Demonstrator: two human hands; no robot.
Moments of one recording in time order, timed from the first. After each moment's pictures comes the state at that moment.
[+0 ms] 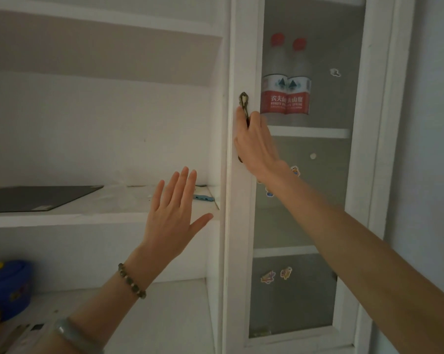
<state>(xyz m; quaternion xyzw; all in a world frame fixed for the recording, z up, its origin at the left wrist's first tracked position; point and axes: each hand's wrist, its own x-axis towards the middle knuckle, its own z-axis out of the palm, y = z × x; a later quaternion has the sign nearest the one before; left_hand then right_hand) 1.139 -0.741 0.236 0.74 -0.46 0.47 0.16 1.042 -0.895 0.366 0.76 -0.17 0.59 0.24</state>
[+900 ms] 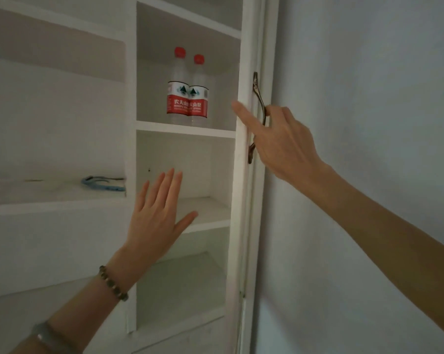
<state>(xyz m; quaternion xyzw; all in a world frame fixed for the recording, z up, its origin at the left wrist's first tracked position) 0.964 -0.768 0.226 0.68 -0.55 0.42 0.23 0.741 -0.851 0.366 0.72 -0.18 0.48 0.48</state>
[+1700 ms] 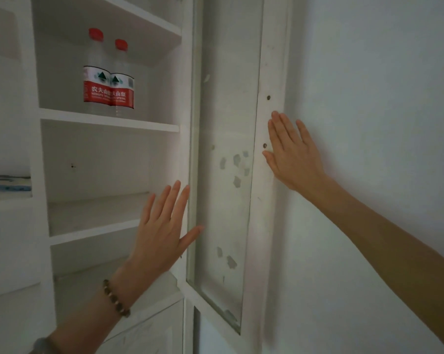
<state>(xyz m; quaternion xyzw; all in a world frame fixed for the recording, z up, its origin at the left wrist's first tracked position) 0.830 -0.815 0.200 0.59 -0.65 0.38 0.29 0.573 -0.905 0.334 0.68 -0.43 0.29 0.52</state>
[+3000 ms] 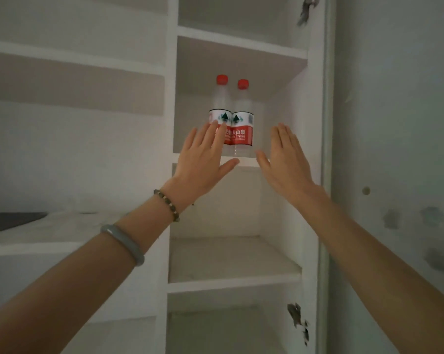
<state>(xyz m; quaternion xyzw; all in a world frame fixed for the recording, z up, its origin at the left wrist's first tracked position) 1.026 -0.875 0.390 0.64 -0.49 0.56 0.20 0.876 -0.976 0.392 0.79 -0.24 0.54 0.18</state>
